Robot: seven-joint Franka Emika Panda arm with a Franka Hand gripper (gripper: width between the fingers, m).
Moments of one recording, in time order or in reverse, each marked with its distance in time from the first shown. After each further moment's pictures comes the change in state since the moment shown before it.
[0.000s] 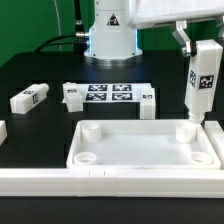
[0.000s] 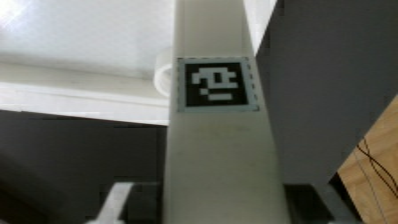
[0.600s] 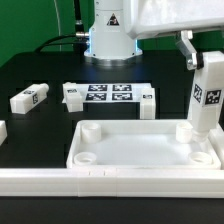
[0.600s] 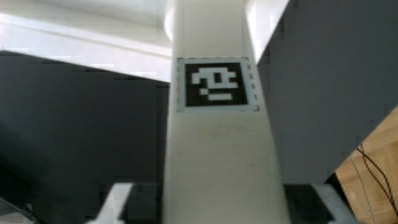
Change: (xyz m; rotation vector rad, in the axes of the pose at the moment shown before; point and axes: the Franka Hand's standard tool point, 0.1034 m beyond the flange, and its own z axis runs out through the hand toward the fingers) arm 0.037 0.013 0.023 -0.001 0.030 -0.080
